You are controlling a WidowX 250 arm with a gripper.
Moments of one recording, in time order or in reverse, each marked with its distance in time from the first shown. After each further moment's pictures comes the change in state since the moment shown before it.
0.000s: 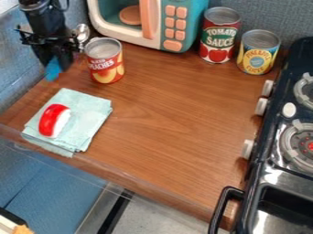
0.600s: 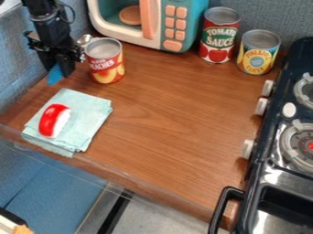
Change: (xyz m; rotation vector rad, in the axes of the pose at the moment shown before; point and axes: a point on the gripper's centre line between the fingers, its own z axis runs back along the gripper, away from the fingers) arm 0.012 -0.001 -0.029 0.020 0.039 -0.114
